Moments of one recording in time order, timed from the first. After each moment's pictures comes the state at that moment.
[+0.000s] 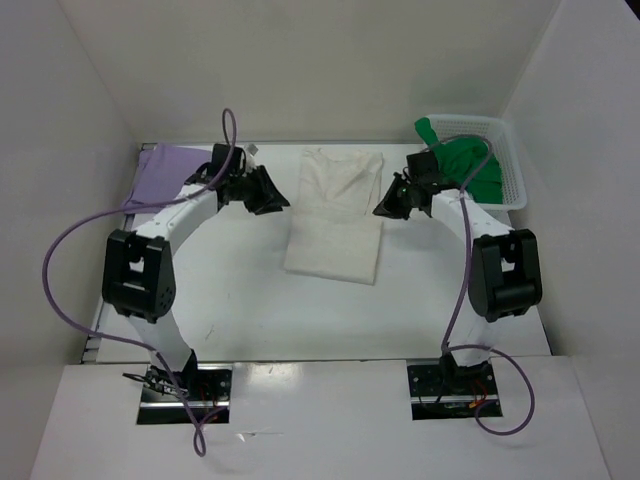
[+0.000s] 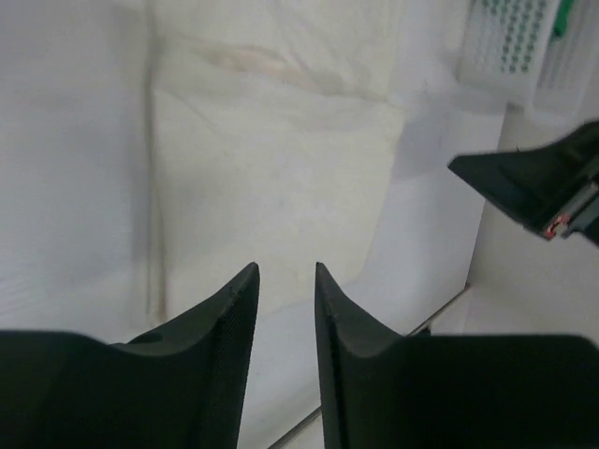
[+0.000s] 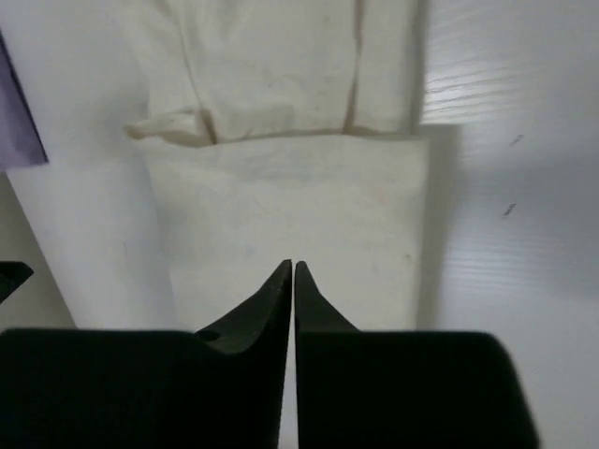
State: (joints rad) left arm -0.21 1.81 1.41 -0.41 0.48 -0.69; right arm 0.17 1.73 1.25 -0.38 -0.27 0.69
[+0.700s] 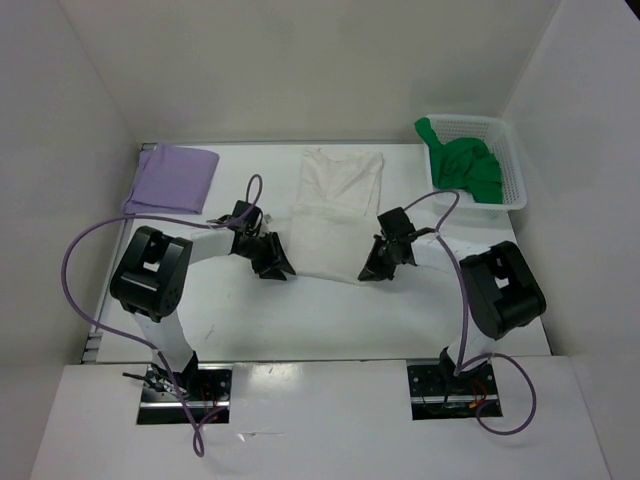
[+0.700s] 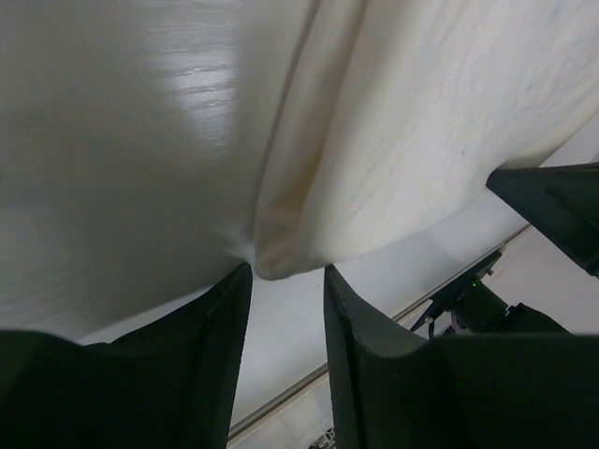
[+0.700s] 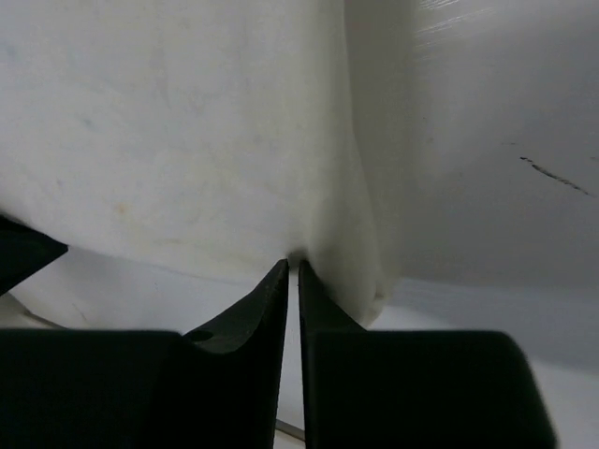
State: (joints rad) left arm -0.32 1.80 0.96 -0.31 0.53 -0.72; right arm 0.40 1.63 0.82 -0.32 -0.24 0.85
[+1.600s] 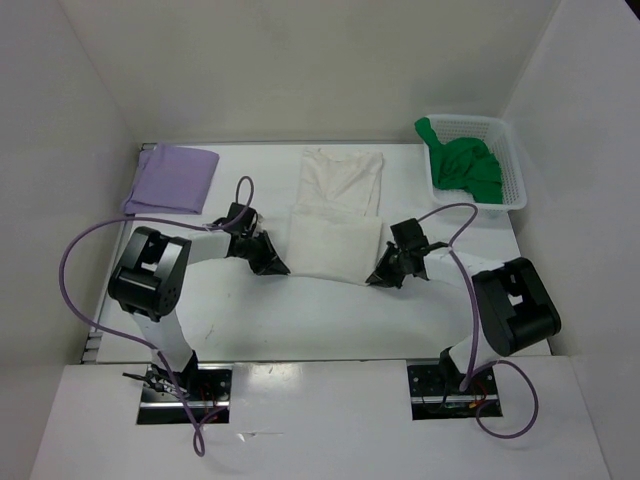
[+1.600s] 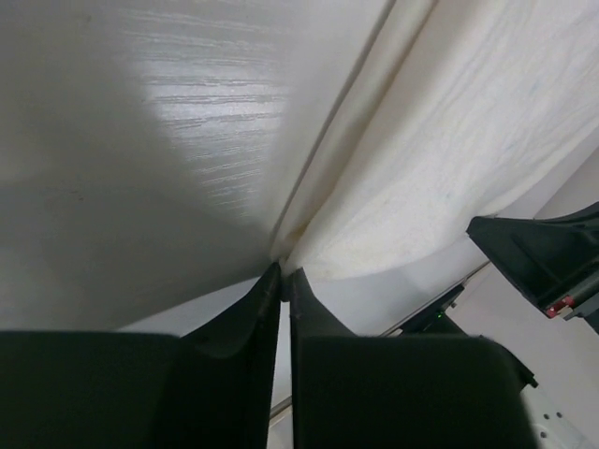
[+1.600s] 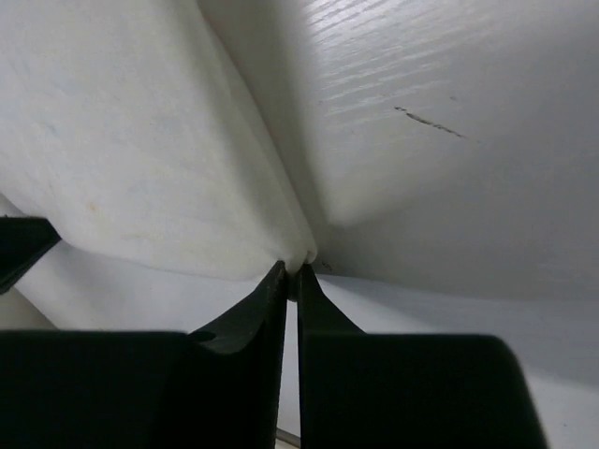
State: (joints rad) left arm -0.28 1.80 0.91 -0.21 0.52 -0.83; right arm 0.35 1.50 0.66 -0.23 -0.21 0.93
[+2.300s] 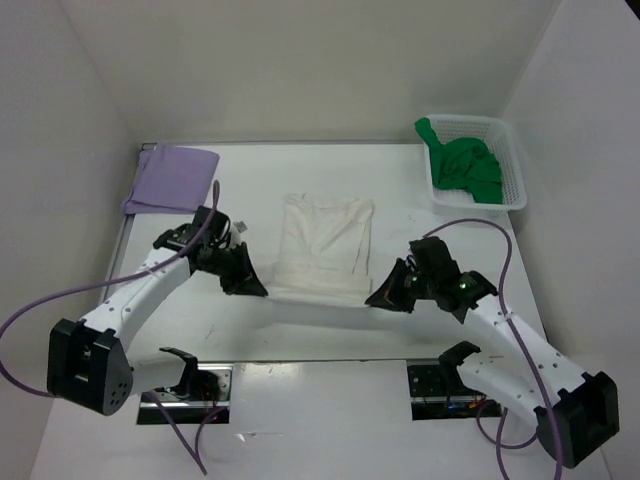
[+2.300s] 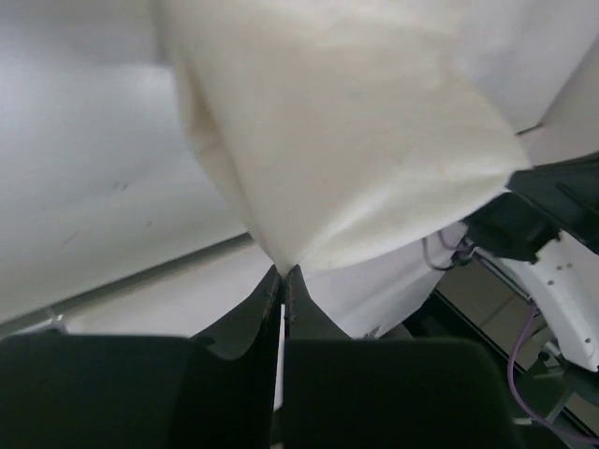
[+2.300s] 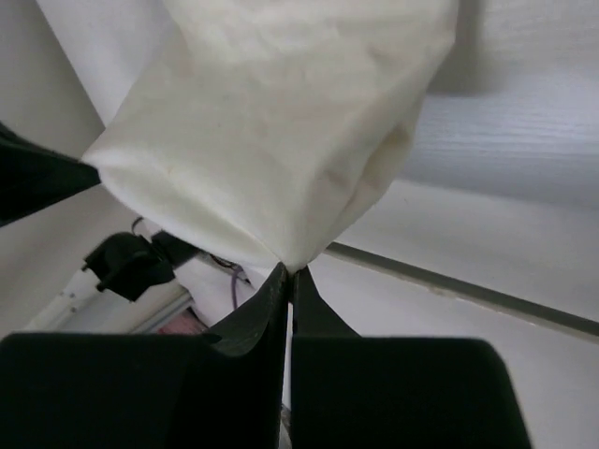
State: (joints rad) left arm -0.28 1.21 0.83 -0.82 0.55 -0.67; right arm 0.51 0.85 0.57 -0.60 -0.36 1.05
